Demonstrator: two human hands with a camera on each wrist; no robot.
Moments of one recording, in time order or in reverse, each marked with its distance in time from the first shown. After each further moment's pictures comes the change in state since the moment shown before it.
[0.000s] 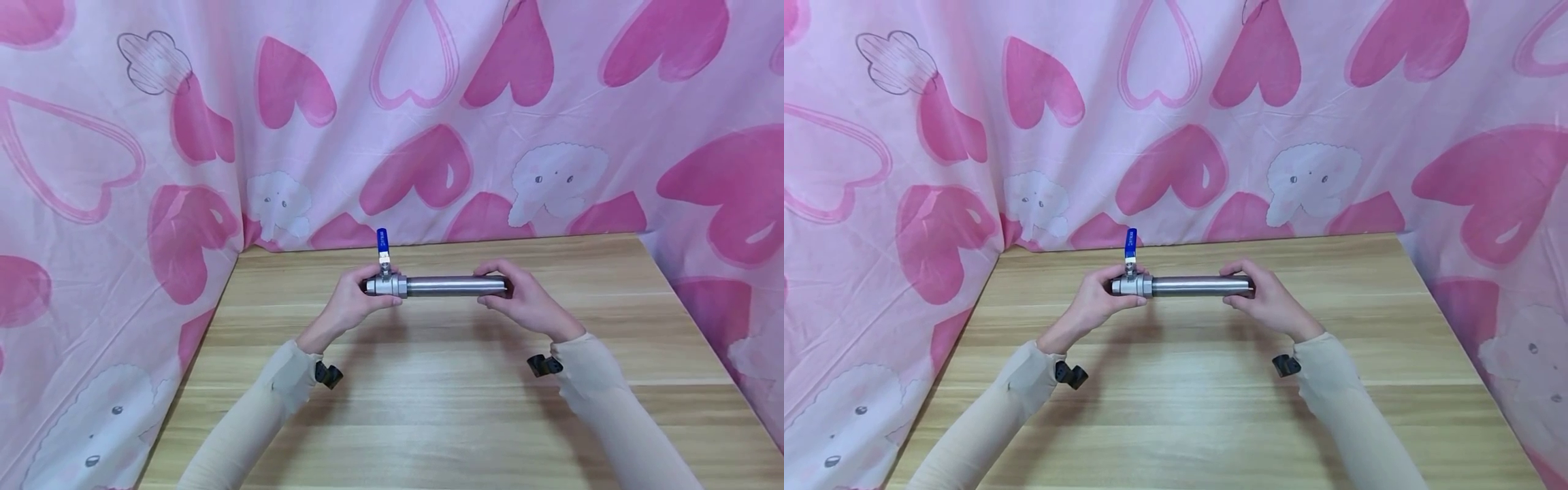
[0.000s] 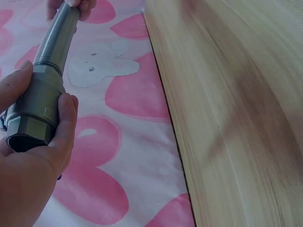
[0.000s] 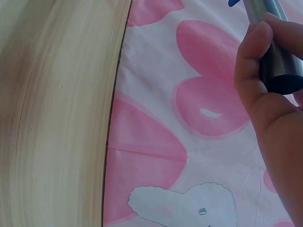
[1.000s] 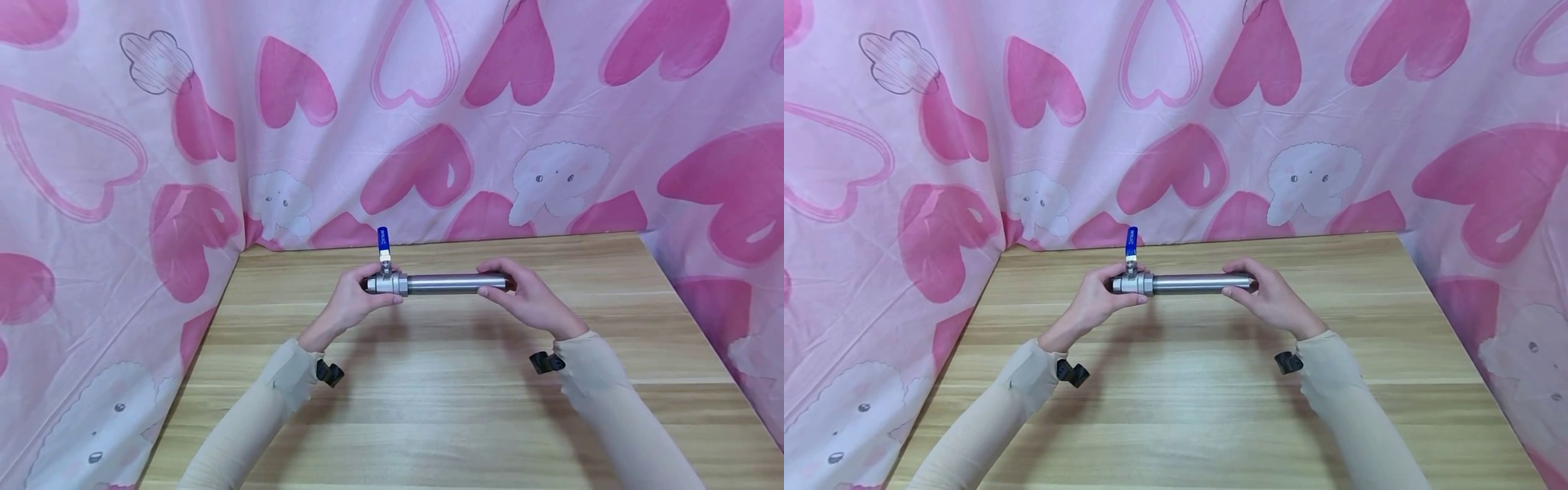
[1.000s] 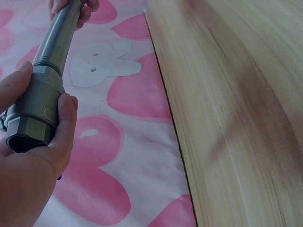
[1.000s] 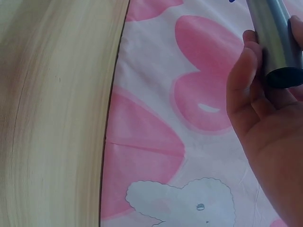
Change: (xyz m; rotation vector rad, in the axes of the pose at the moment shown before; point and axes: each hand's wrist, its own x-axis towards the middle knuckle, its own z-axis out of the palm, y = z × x) left_hand 0.000 0.001 0.001 -0.001 0.009 0.027; right_hand -0.001 0.001 -0.003 -0.050 0.046 -0.037
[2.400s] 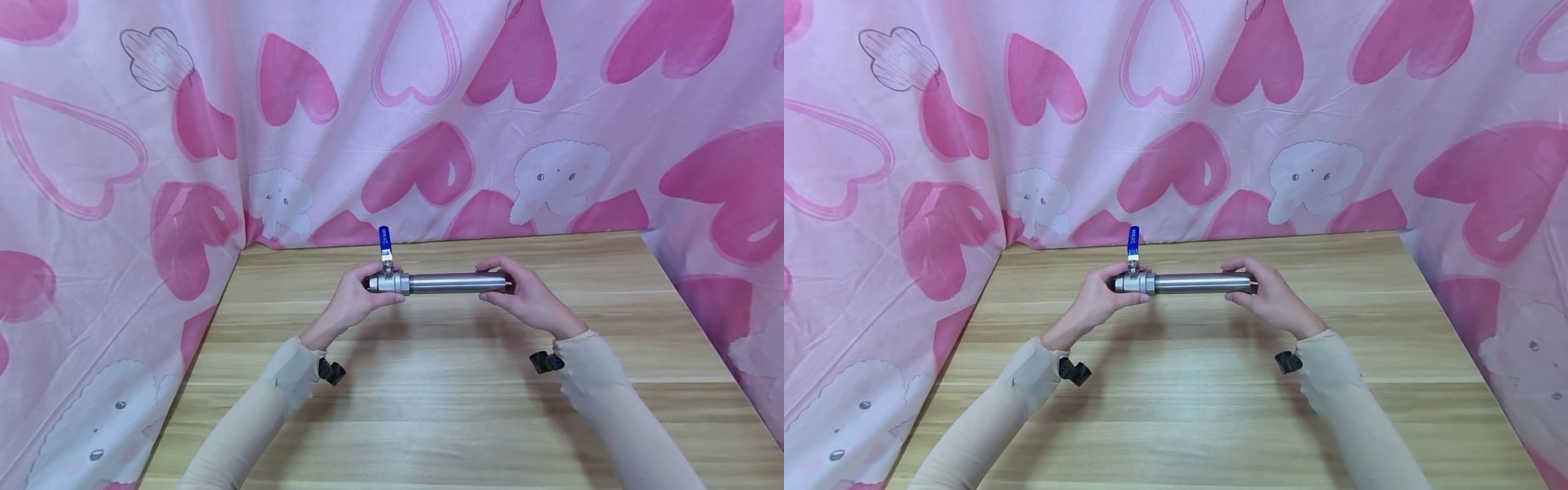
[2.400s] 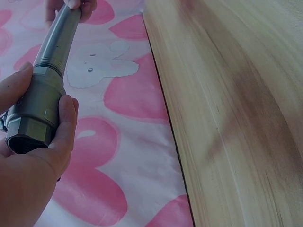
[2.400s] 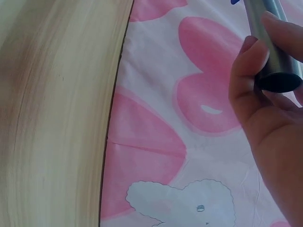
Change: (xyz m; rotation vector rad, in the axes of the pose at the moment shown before) left_hand 0.002 -0.006 0.002 0.039 0.013 -0.012; right_hand 0.001 0.000 0.002 0.006 -0.022 0.002
